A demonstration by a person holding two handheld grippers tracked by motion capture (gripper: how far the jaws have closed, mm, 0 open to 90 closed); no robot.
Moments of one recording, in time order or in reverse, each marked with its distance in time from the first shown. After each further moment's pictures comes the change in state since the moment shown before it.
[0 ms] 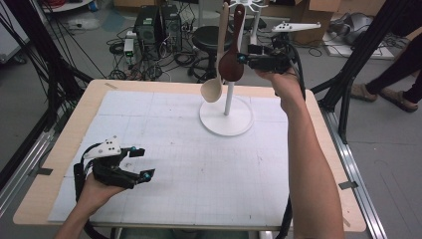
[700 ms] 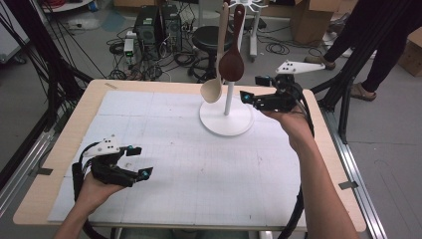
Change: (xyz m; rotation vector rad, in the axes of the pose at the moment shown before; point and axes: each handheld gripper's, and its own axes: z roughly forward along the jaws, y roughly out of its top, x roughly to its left) left arm 0.006 -0.002 -0.001 0.014 0.037 -0.024; right arm 0.038 -0.069 -0.035 0.041 -0.011 -0.045
